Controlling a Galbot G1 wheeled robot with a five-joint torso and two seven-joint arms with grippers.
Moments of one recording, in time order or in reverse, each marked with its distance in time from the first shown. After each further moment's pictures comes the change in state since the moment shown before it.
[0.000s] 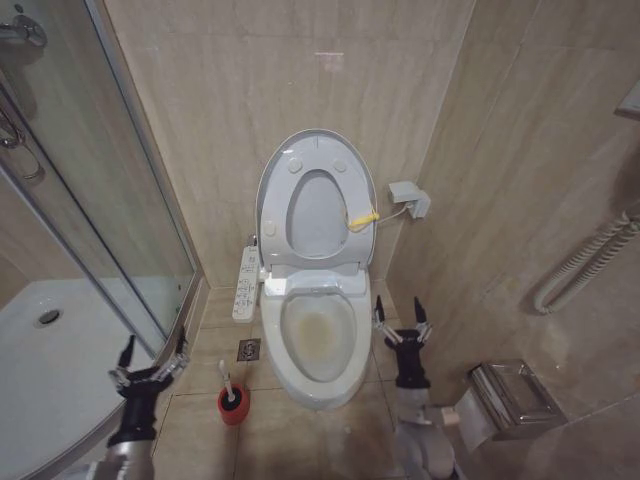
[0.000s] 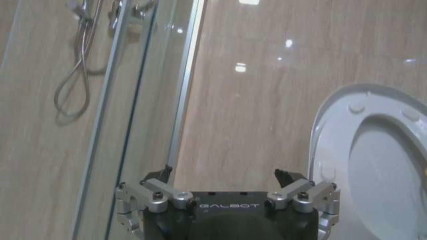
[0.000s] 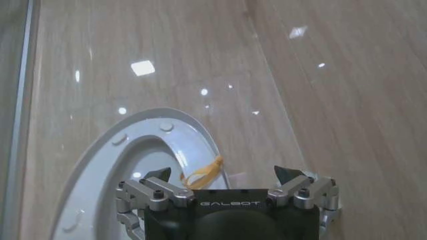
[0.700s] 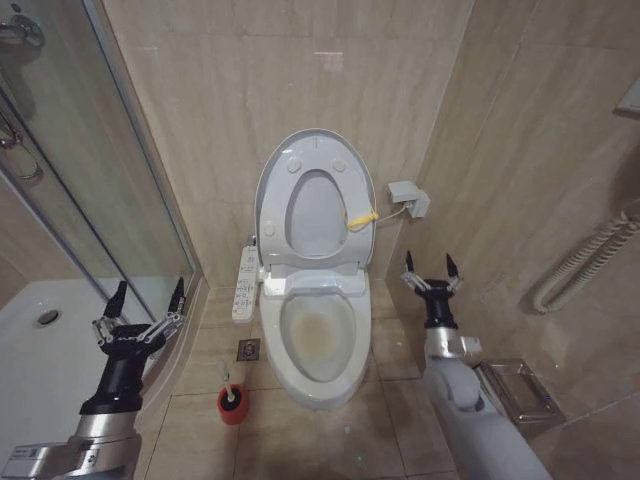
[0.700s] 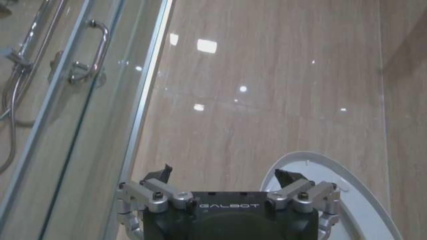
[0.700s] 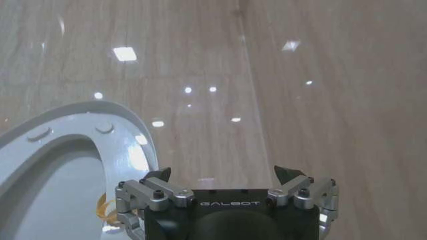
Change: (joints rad) left arm -0.010 0.112 -0.054 -0.234 -0.068 0.055 0.024; right arm 0.282 -0.219 -0.009 -0.104 0.066 -0.164 0.175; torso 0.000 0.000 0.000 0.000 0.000
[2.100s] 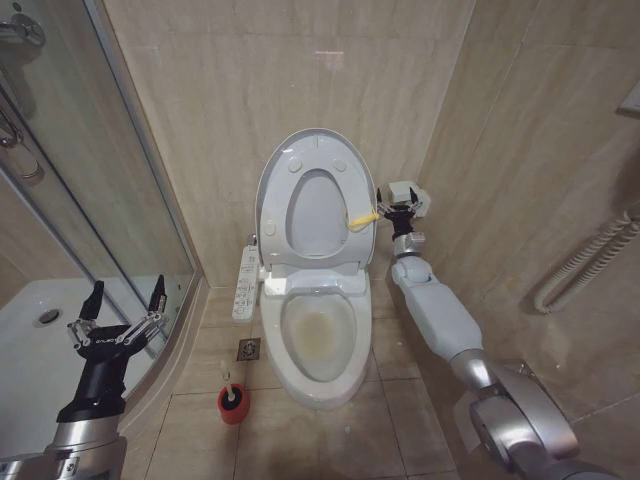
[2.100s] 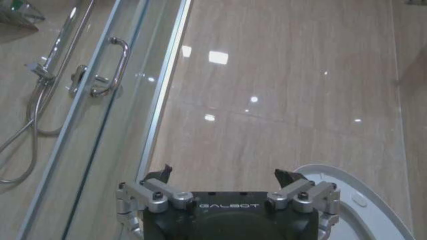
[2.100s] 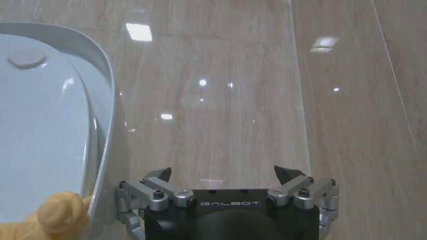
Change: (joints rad) left arm 0.017 -0.086 -0.051 -0.005 -0.006 -0.023 0.048; right arm 0.763 0.113 -0.189 -0.815 -0.064 0.047 -0.100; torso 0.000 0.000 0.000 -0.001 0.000
